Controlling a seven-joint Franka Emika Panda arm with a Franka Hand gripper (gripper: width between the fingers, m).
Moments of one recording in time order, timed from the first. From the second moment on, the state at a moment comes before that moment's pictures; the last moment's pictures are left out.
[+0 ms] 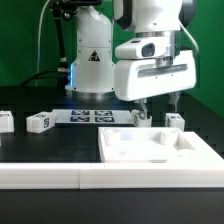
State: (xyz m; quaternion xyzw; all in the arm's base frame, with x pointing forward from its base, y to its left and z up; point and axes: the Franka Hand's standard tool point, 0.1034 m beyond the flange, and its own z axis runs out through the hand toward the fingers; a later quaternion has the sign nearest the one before) arm 0.443 0.126 0.044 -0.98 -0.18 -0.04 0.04
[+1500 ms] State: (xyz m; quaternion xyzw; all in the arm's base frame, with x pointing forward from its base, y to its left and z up) arm 0.431 0.151 0.043 -0.99 0.02 0.13 0.05
